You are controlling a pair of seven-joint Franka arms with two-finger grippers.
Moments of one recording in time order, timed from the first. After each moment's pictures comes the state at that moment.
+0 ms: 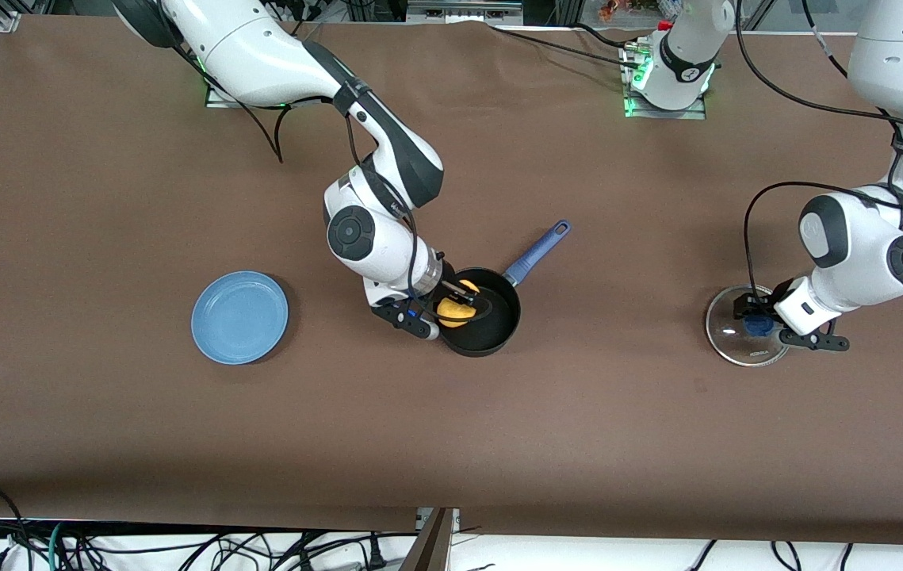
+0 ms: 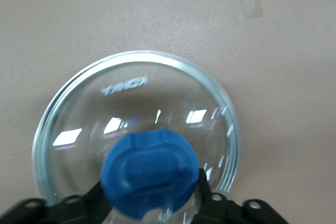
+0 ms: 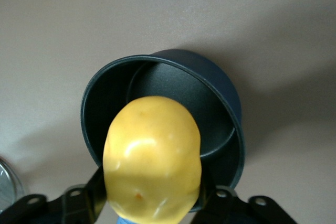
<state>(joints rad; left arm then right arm) 0.19 0.51 -0.02 -1.96 -0.09 2.41 0.34 0.54 0.83 0.17 -1.27 0.30 2.32 0.95</state>
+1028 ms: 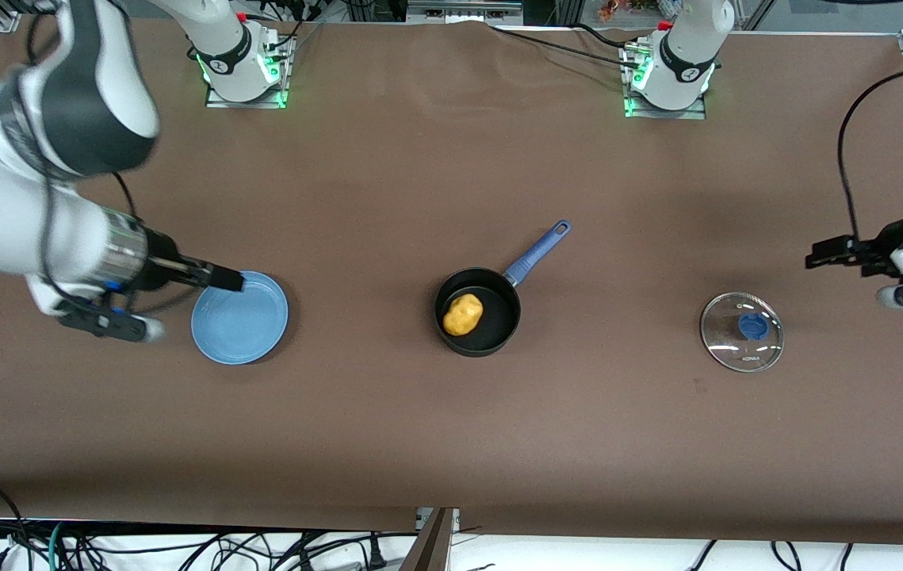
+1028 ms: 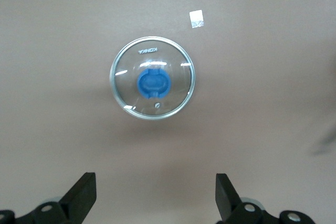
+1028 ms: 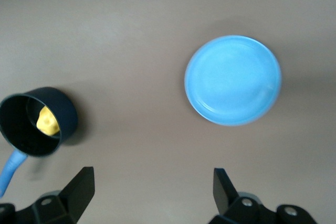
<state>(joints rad) 0.18 0.22 -0.02 -1.61 -0.02 1.67 0.25 0.28 0.40 -0.13 -1.24 0.23 1.53 0.38</state>
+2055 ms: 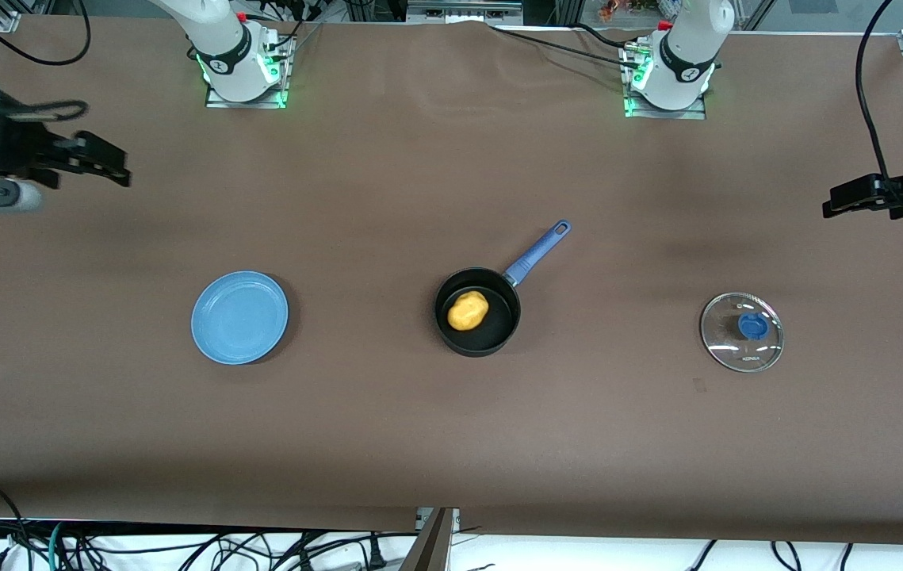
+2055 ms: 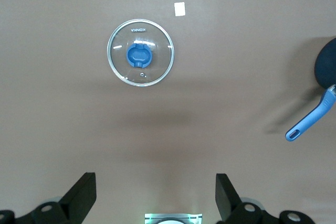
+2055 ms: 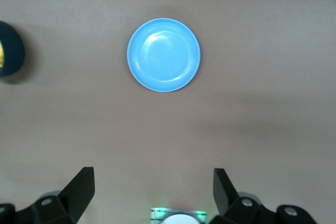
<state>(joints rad) 0.10 0.17 -0.04 -1.43 -0.02 1.40 0.04 0.22 0.11 -0.15 -1.38 0.04 1.38 0.01</state>
